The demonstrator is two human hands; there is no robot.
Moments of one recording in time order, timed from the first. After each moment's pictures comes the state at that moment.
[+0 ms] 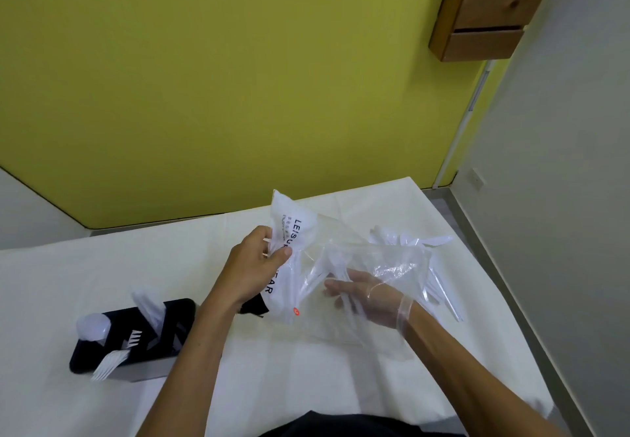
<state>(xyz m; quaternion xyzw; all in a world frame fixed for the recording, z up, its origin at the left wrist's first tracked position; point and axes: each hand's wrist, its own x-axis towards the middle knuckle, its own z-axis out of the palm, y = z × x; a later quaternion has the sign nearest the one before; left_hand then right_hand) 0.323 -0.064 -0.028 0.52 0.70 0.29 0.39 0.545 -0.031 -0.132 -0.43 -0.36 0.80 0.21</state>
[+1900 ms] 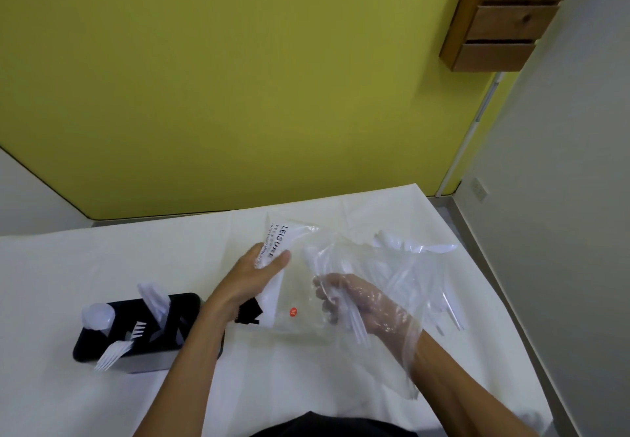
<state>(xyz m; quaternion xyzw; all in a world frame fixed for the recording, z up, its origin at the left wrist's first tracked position) 0.298 -0.067 -0.070 0.41 0.69 0.31 0.50 0.513 -0.030 -0.141 -0.13 -0.32 0.91 0.22</state>
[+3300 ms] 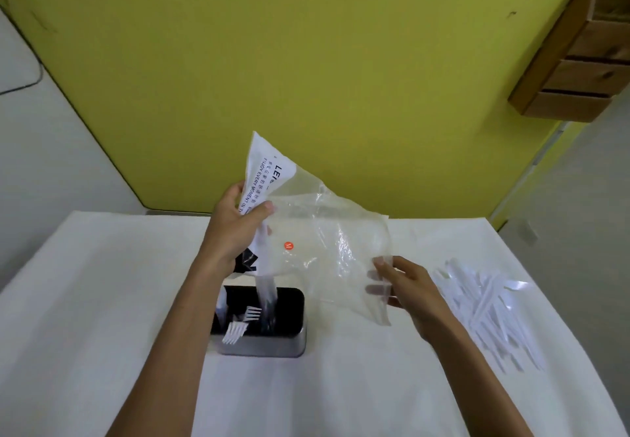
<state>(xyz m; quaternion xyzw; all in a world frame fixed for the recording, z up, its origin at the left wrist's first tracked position) 0.149 -0.107 0.049 0.38 0.67 0.53 0.35 0.428 -0.078 -0.020 -0.56 -0.48 0.60 0.31</state>
